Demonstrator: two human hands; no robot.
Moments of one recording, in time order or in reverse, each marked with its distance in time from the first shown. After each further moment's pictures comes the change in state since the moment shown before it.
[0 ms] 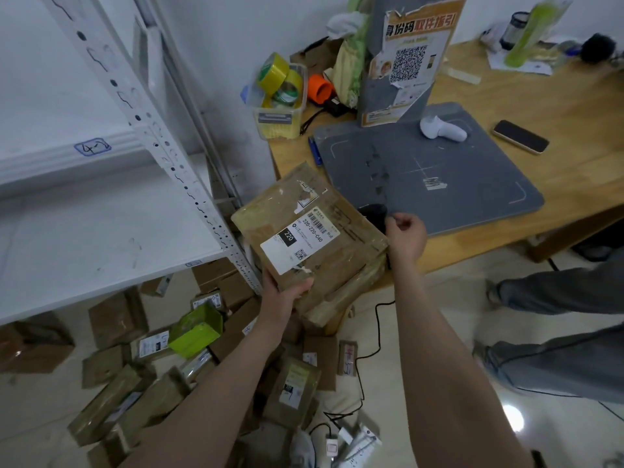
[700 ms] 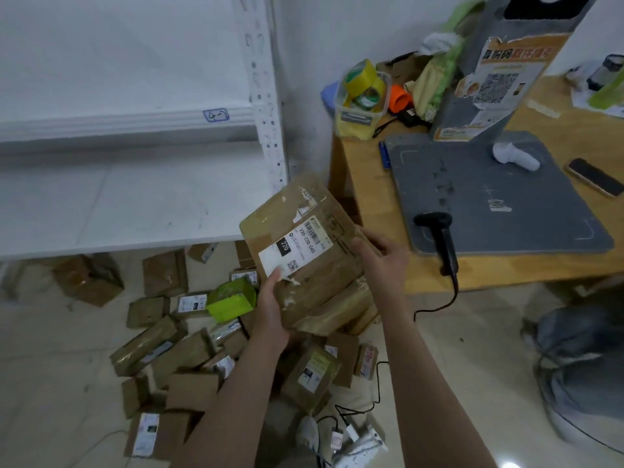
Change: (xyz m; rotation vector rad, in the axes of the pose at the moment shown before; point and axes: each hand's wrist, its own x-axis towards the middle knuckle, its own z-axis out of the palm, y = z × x) left_hand -0.083 0.014 -0.101 -0.598 0.227 -0.178; right_hand -0.198 -0.052 0.035 0.208 -0.480 -0.200
